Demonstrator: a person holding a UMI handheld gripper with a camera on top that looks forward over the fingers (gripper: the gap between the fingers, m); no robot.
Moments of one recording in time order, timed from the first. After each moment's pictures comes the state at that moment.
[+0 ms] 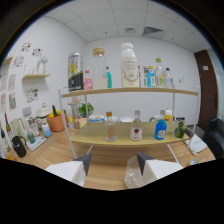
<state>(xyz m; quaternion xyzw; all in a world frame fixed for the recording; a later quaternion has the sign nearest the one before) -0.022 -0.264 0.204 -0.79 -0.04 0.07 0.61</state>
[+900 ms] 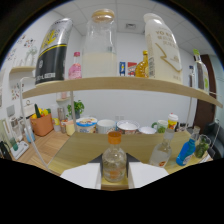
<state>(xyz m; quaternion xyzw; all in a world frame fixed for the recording) -0.051 -0.111 0.192 -0.80 -0.03 0.02 0.60</state>
